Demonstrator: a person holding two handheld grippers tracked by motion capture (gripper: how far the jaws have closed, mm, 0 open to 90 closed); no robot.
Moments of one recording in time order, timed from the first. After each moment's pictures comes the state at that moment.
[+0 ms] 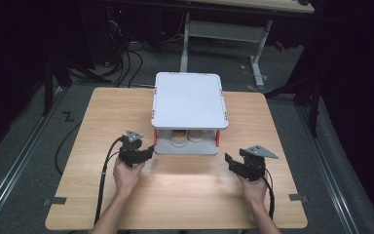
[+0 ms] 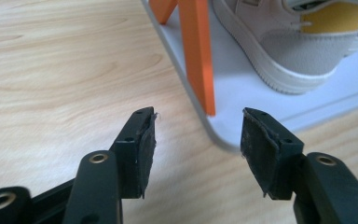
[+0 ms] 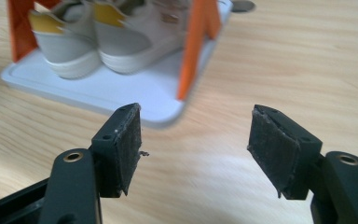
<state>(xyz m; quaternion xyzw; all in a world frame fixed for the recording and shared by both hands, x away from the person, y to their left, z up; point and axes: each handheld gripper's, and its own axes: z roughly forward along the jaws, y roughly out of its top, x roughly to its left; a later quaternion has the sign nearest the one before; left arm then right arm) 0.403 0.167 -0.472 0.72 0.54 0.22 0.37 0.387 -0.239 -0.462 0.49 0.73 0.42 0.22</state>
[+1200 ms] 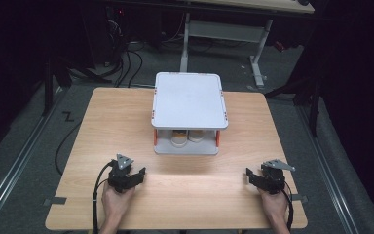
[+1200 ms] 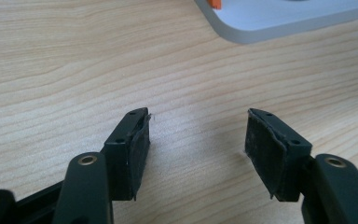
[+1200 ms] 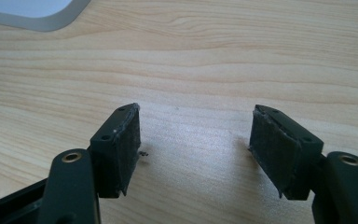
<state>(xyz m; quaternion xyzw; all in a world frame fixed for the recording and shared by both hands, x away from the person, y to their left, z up) 0.339 0.179 -0.504 0.73 0.55 0.23 0.34 0.372 -0.301 -0.500 0.54 0.74 0.33 0.24</state>
